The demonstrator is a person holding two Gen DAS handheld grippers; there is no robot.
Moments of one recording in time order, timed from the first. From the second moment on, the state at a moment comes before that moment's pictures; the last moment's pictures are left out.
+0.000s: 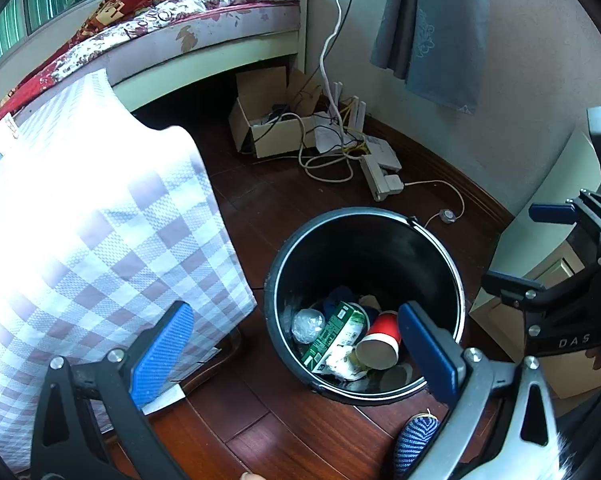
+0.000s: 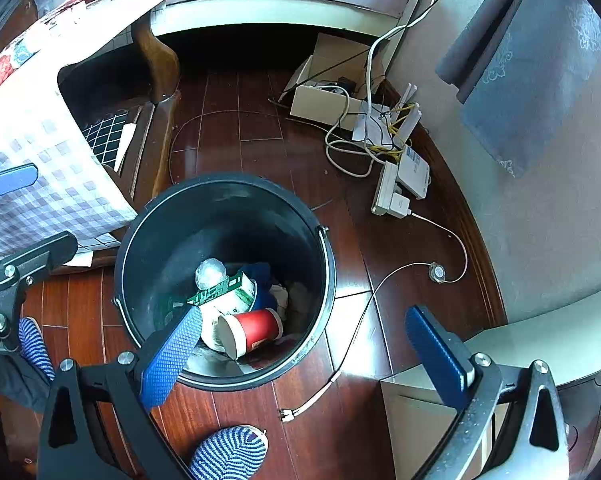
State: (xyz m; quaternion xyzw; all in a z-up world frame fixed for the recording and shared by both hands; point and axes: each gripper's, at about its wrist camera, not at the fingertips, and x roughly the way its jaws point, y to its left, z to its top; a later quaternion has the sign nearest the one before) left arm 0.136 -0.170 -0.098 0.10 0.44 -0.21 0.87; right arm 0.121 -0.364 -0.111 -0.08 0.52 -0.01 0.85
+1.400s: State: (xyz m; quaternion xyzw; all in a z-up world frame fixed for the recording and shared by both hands) left arm 0.151 -0.066 -0.007 0.08 0.35 -0.12 0.93; right arm 0.157 -0.267 -0.021 -0.06 0.38 0.04 0.92
